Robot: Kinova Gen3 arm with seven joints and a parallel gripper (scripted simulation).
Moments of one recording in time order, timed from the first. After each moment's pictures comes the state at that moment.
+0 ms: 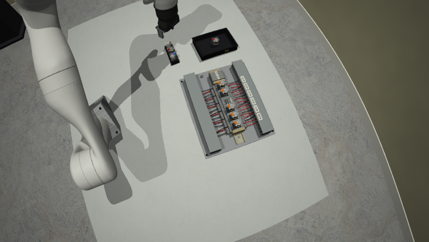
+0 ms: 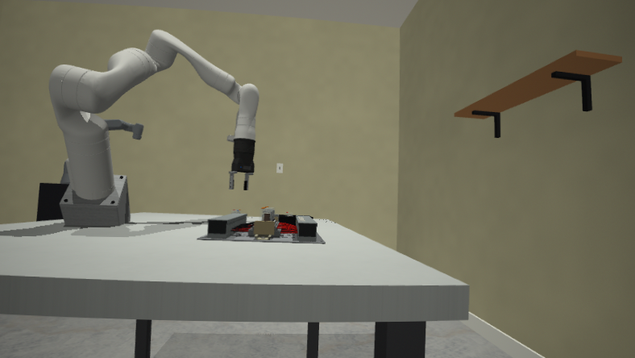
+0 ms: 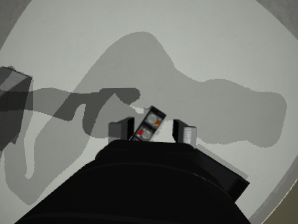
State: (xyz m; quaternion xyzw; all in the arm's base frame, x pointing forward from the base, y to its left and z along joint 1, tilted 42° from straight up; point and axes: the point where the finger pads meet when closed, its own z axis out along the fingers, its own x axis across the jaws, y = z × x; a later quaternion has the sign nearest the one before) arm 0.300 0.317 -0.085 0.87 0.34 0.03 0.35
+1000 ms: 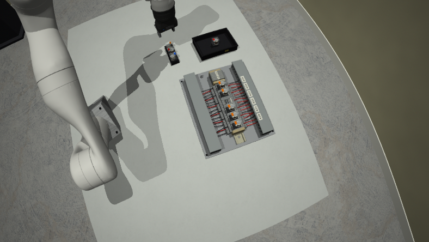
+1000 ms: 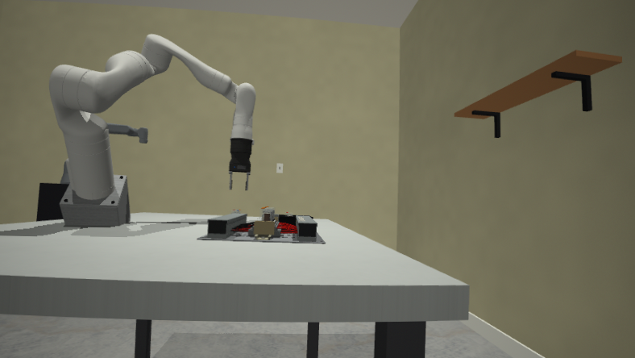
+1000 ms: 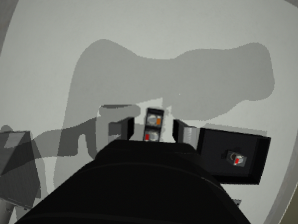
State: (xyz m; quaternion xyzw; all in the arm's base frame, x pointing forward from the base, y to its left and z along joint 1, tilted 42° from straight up) arm 0.300 0.317 -0.085 0.92 0.15 0.10 0.34
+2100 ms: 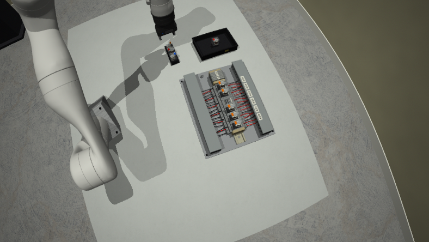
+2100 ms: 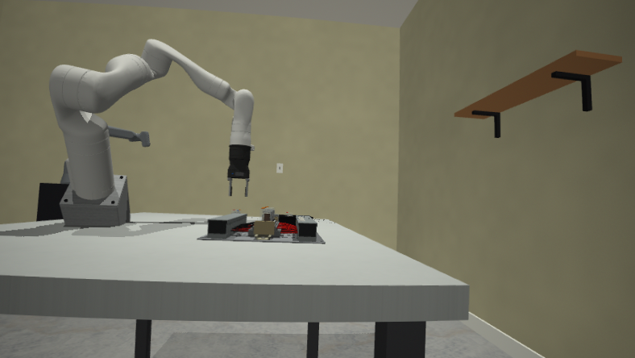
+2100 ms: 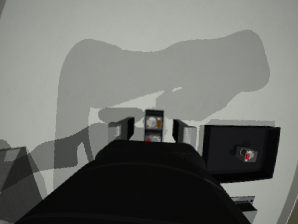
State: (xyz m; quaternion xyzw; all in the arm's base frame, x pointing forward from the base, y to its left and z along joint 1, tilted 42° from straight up) arm 0.306 0.304 -0.104 0.93 0.10 0.12 0.33
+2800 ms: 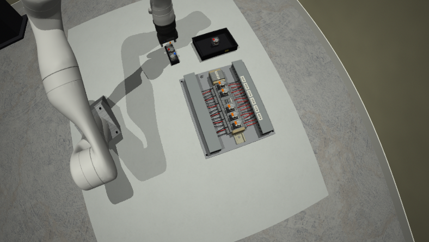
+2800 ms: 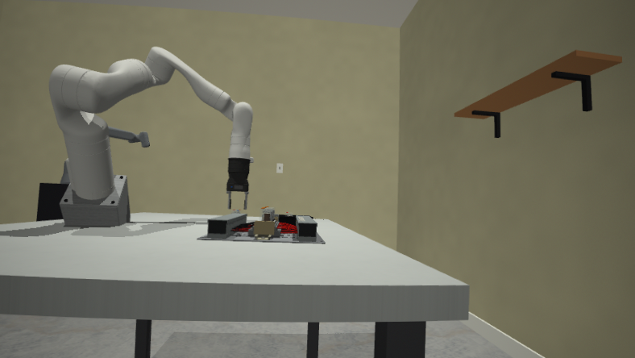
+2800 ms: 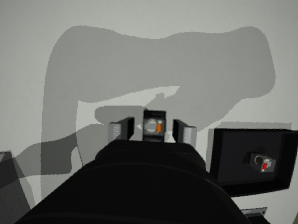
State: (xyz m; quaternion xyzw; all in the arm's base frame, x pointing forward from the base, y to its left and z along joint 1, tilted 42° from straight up) arm 0.320 0.276 -0.139 0.93 0.10 0.12 0.33
